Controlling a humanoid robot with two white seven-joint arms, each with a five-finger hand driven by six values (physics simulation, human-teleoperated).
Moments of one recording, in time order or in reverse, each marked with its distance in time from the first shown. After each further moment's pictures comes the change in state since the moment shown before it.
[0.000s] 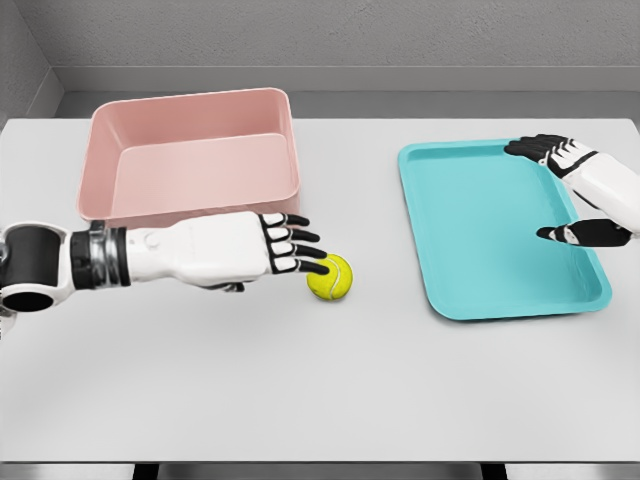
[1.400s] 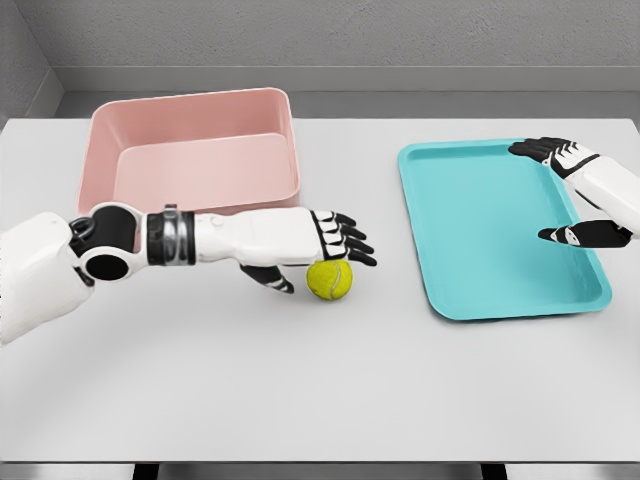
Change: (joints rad) left arm -0.186 -0.190 -0.234 0.268 0.185 0.000 -0.013; right arm -0.005 0.008 -0.001 0.041 -0.002 0.000 0.000
